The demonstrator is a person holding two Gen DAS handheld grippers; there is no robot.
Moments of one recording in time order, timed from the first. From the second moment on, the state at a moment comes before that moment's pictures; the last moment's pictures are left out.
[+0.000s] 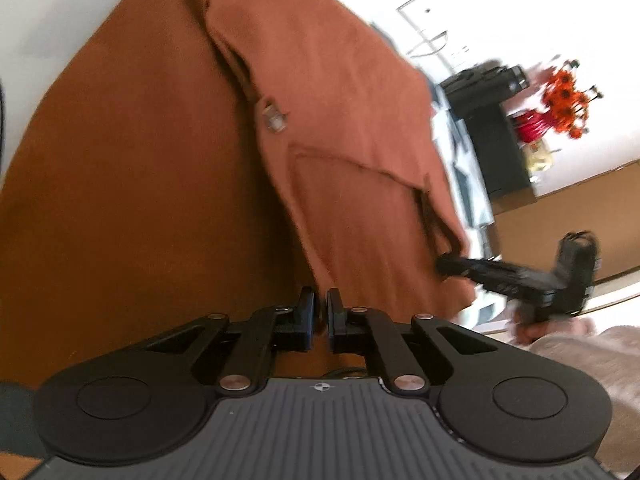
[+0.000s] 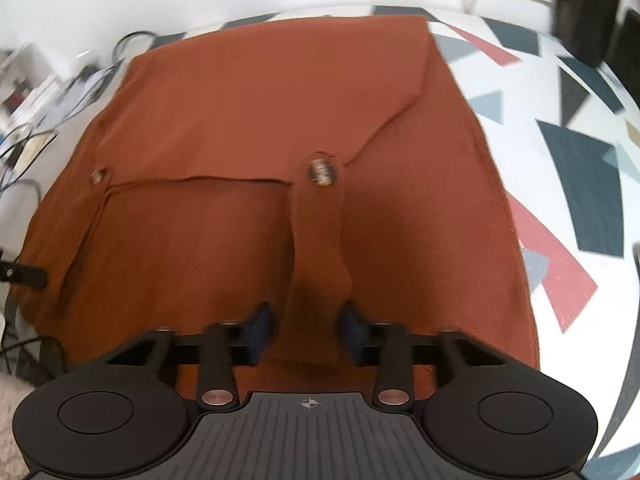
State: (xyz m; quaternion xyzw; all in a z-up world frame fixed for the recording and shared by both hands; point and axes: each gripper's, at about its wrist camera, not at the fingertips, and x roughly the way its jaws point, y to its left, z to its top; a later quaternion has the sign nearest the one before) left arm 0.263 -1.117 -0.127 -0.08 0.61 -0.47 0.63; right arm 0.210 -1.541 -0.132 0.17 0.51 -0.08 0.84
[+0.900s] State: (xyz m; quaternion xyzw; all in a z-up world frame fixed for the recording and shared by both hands) left arm 0.243 -1.127 -0.112 -0.04 0.57 -0.47 0.67; right arm 0.205 -1.536 -0.135 0.15 0.48 -0.13 0.85
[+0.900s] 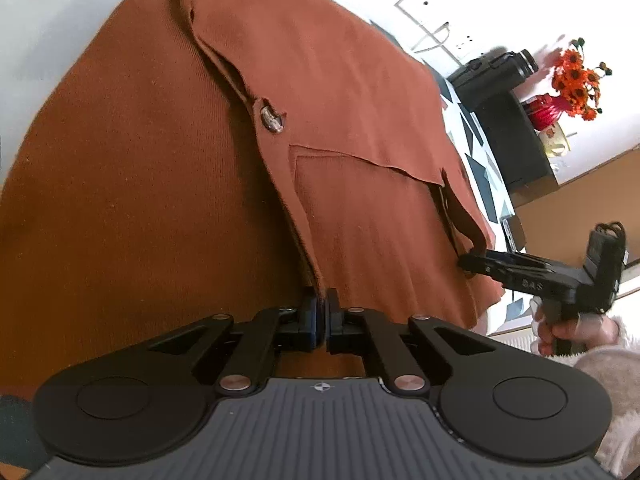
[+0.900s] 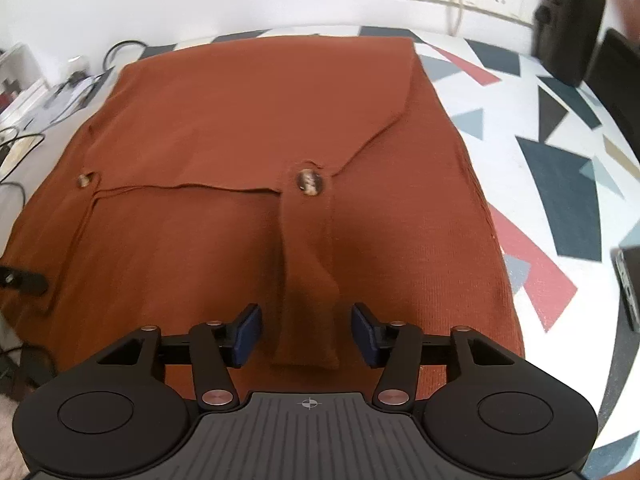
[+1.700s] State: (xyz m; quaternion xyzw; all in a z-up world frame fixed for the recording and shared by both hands) left arm 0.243 -1.092 -0.101 -0.05 0.59 -0.48 0.65; right arm 0.179 -1.509 -0.124 0.18 0.53 -0.06 0.83
